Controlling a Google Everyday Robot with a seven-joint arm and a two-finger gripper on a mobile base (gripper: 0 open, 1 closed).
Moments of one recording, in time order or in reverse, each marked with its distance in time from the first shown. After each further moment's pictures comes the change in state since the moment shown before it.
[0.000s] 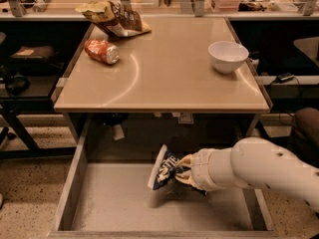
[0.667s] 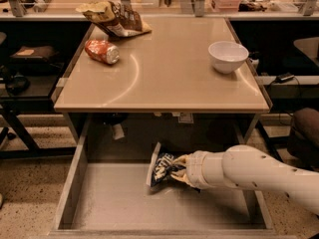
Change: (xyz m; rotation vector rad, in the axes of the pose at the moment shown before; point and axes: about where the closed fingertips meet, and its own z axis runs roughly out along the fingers) arm 0.021 -0.012 0.058 0.041 -0.057 0.035
